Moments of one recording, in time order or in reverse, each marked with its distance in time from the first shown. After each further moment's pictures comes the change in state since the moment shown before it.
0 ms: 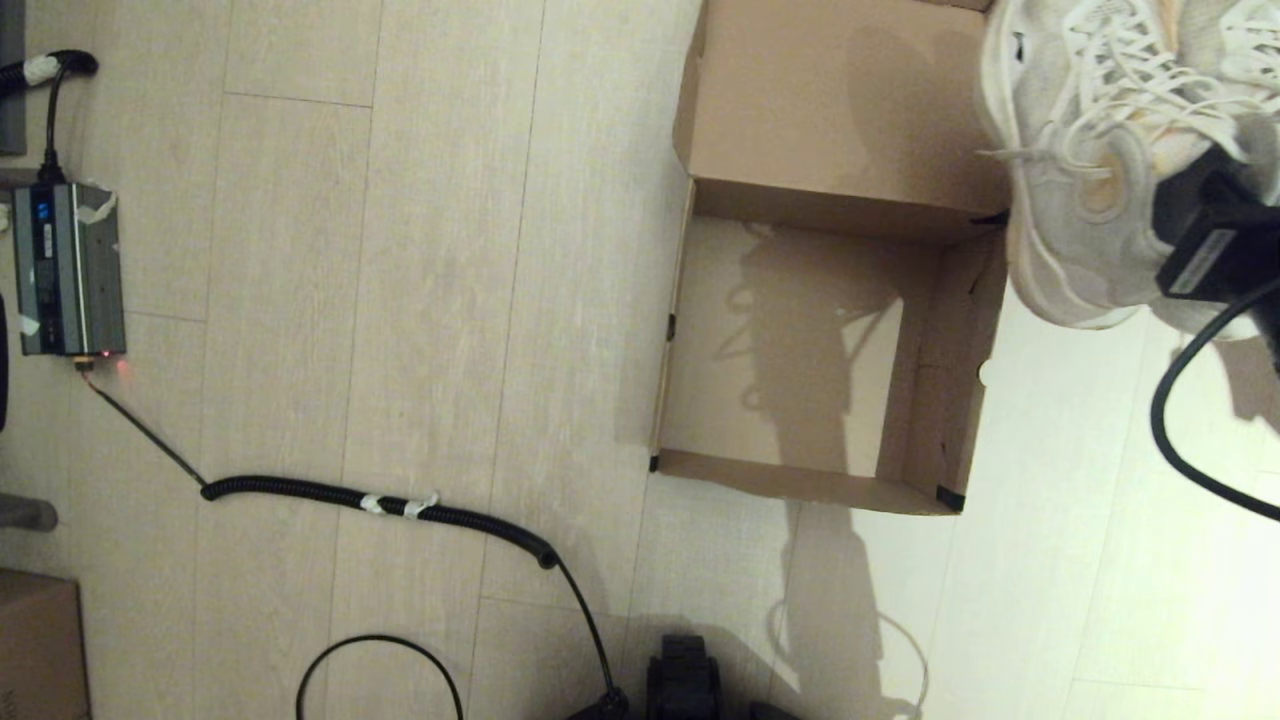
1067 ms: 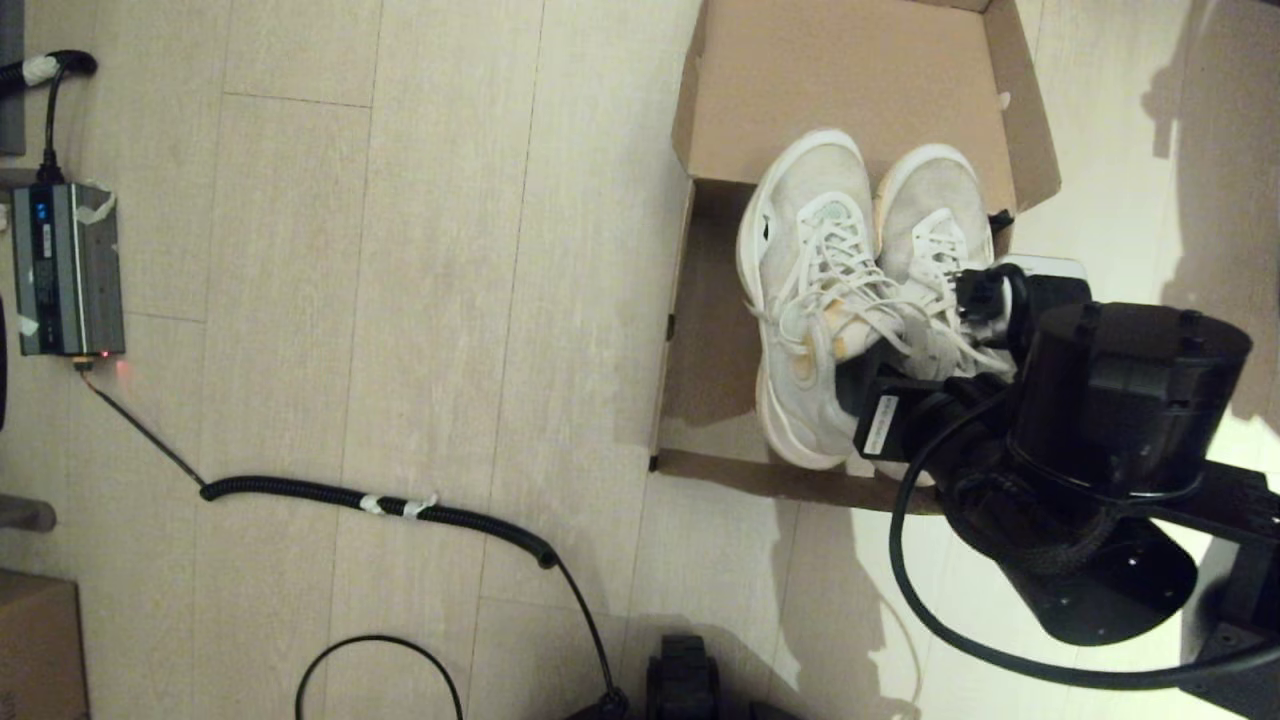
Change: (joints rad) left arm -0.002 0.000 0.000 0.000 0.000 0.000; right arm 0.496 0.240 -0.109 0.463 -0.245 0.491
